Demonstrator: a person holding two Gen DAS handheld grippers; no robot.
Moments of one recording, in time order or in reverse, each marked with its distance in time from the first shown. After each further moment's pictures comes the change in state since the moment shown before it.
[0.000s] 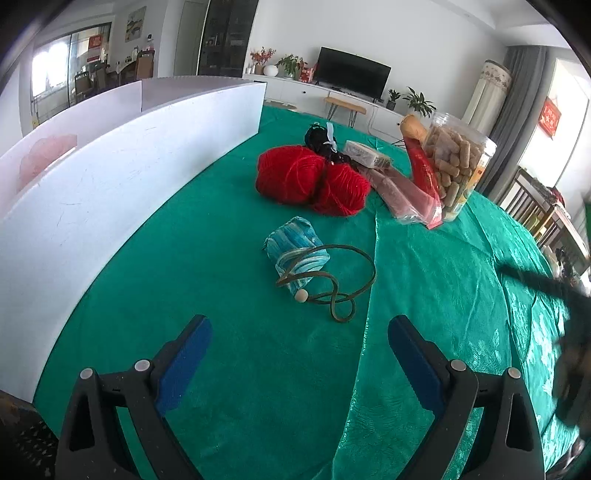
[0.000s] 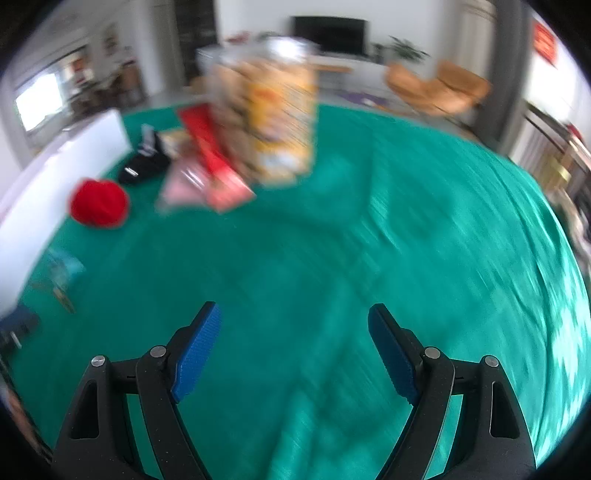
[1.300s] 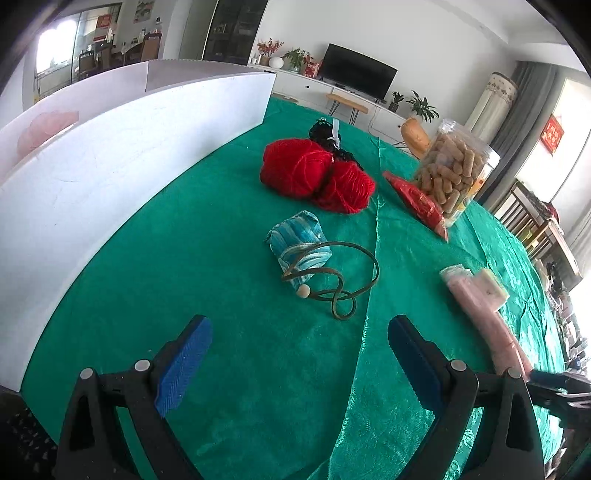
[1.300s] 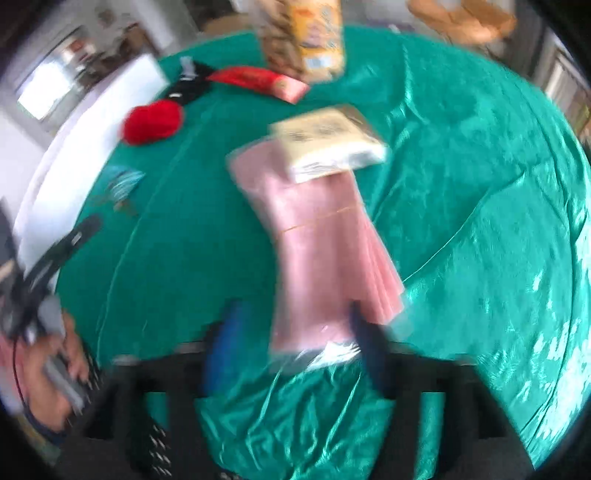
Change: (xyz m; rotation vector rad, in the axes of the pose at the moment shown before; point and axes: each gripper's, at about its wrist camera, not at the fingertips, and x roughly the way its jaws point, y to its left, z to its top) left arm 0.004 0.008 0.003 -0.062 0.024 -0.046; right arm -0.087 0.009 -0.093 0.034 0.230 0.090
